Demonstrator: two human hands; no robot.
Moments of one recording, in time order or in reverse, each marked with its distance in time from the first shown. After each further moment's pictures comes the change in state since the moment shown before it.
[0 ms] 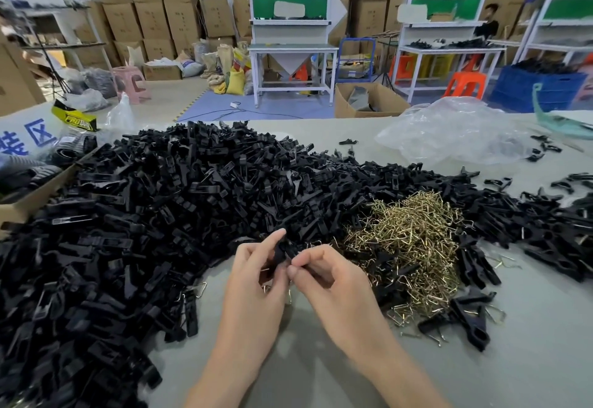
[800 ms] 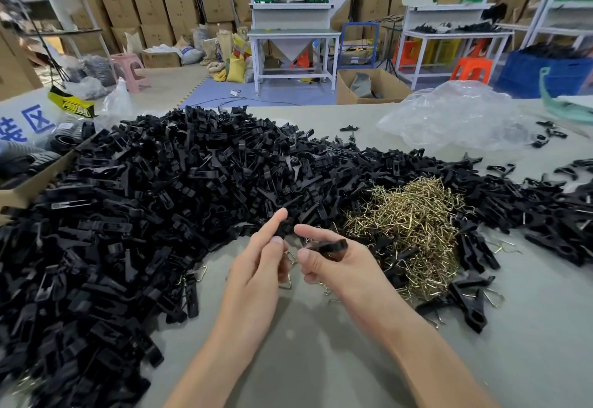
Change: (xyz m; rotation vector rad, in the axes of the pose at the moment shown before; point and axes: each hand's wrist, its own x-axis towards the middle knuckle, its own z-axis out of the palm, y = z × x) left_hand -0.002 0.009 -0.001 -0.369 -0.105 -0.232; right_hand 0.014 0.013 -0.016 0.360 -0.133 0.203
